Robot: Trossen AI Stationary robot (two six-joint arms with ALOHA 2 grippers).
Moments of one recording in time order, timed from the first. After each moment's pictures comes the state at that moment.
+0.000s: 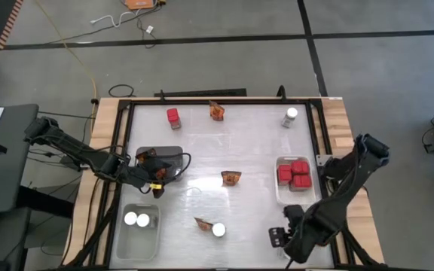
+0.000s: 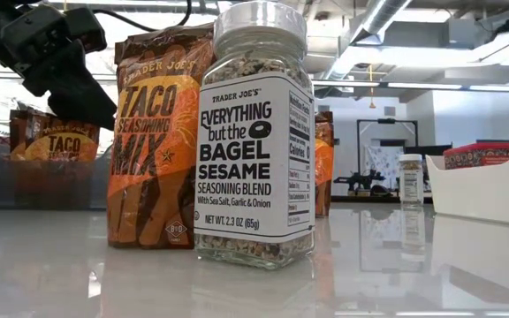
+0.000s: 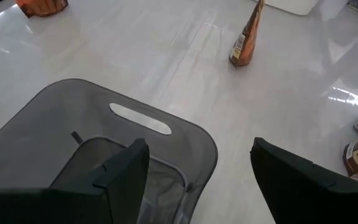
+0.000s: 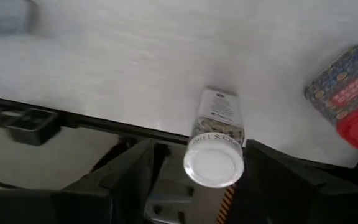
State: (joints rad) left arm -0.41 0.87 0.46 -0.26 -0.58 -0.62; right arm 0.86 1.65 1.42 -1.05 -0.02 2.30
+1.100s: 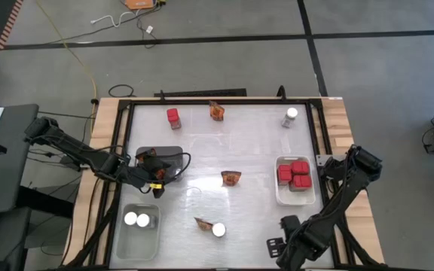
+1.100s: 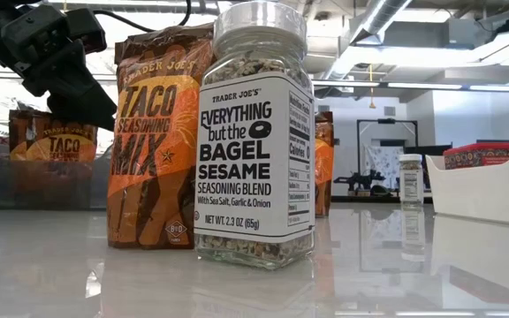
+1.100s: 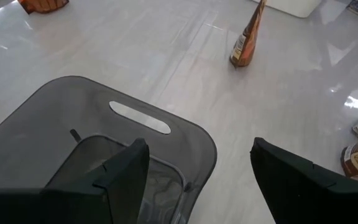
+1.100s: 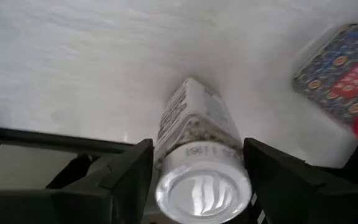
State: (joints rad) left arm -0.41 0.87 0.46 -0.26 -0.58 -0.63; right arm 0.88 1.81 1.44 -1.04 -0.10 2.31
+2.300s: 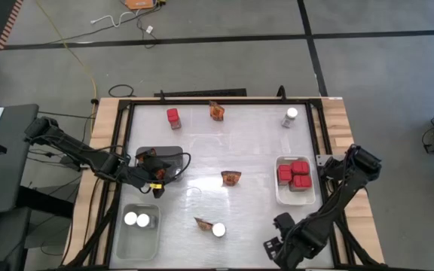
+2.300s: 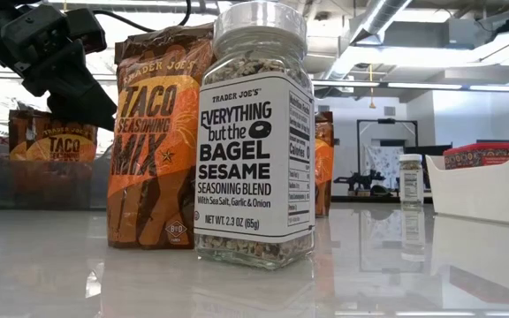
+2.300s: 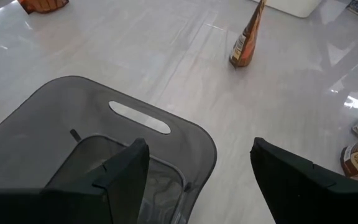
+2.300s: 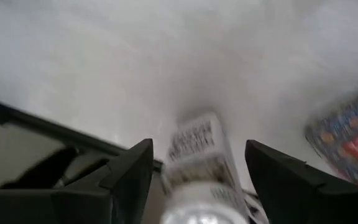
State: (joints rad) left arm -0.41 0.87 0.46 -0.26 -0.58 -0.63; right arm 0.85 1.81 1.44 -1.05 0.00 2.08
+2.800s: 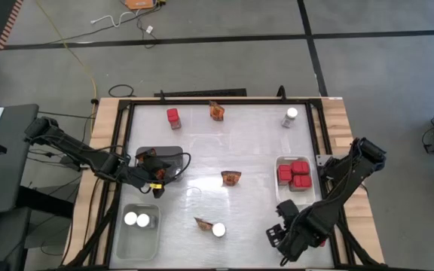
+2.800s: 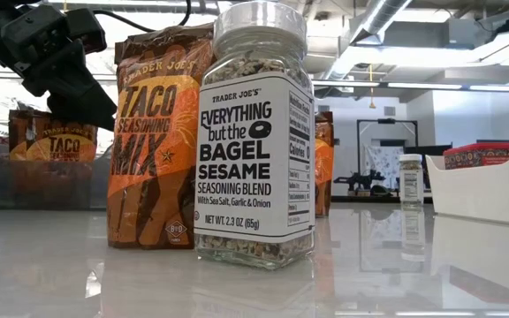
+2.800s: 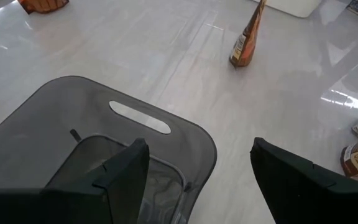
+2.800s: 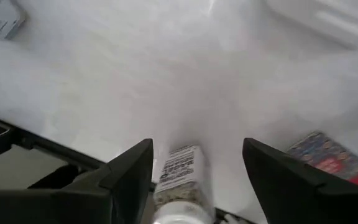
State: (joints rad) left arm -0.41 0.87 0.46 -0.26 -0.58 -0.63; right arm 0.82 1.70 1.44 -1.21 0.08 2.01
